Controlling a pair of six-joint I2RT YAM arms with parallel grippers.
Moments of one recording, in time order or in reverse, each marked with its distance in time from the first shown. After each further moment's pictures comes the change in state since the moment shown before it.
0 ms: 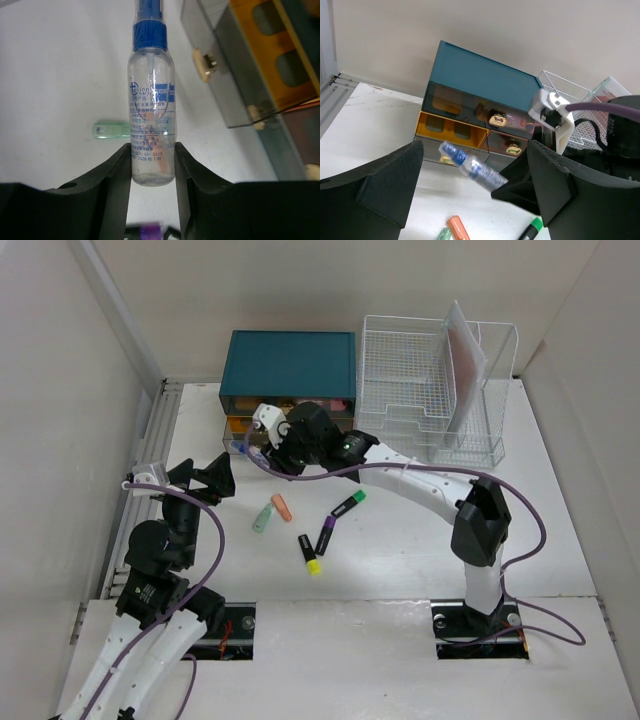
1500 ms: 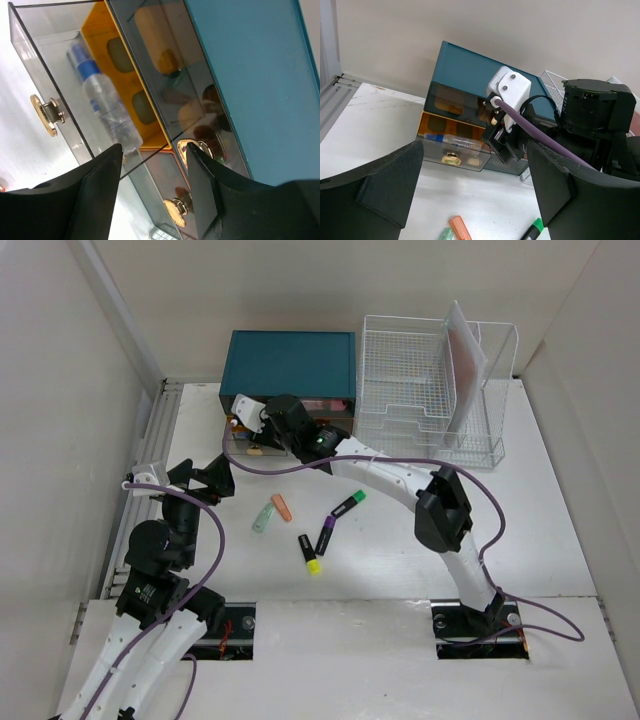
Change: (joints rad) left arm 0.000 0.000 0.000 -0.001 -0.006 0.001; right arm 0.000 0.257 0.283 0.136 0.479 -0.483
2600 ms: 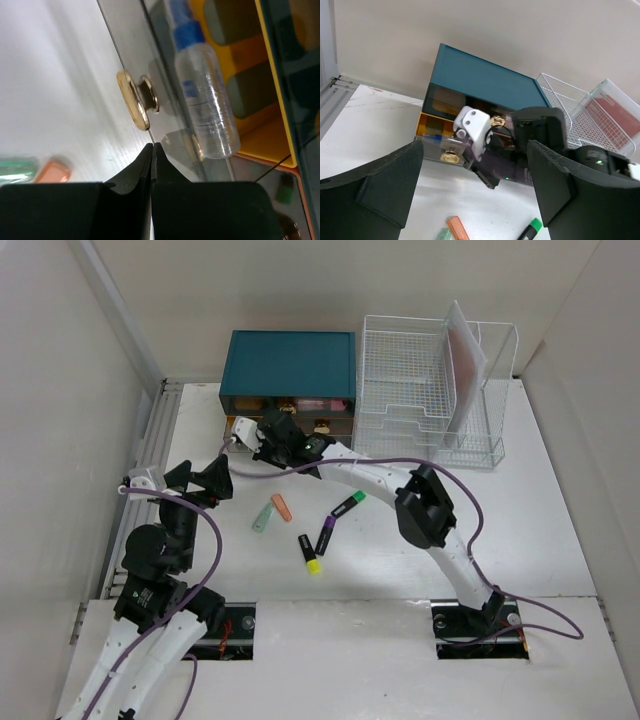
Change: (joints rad) left arm 0.000 -0.026 0.000 -0.011 0.006 -0.001; right arm 0.000 0.117 0.051 -0.157 -0.179 0.153
